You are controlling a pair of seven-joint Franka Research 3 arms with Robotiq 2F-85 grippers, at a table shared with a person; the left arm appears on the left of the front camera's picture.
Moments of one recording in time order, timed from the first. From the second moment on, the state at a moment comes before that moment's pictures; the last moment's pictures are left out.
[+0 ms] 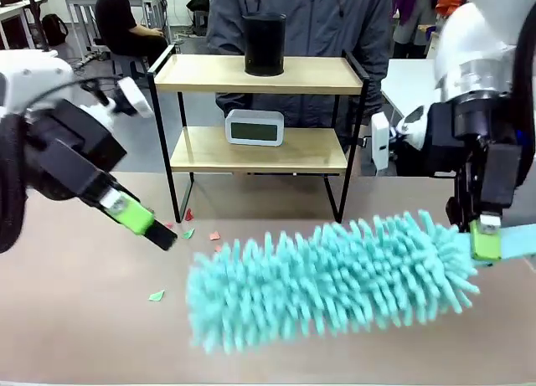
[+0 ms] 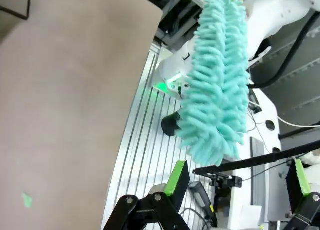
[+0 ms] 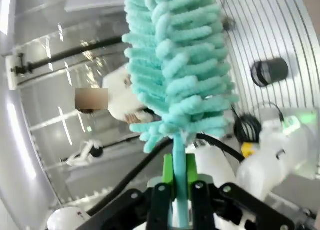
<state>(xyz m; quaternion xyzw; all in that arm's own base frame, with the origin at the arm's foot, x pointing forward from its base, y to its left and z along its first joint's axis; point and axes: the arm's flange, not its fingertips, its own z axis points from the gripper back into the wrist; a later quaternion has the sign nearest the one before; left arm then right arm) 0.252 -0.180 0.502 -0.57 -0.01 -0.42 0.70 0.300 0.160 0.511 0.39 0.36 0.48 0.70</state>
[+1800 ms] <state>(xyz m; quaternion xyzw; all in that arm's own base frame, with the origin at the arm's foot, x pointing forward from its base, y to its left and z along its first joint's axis) 0.231 -0.267 0.461 -0.59 0.12 -0.45 0.67 0.317 0.190 0.500 0.39 0.33 0.56 0.65</state>
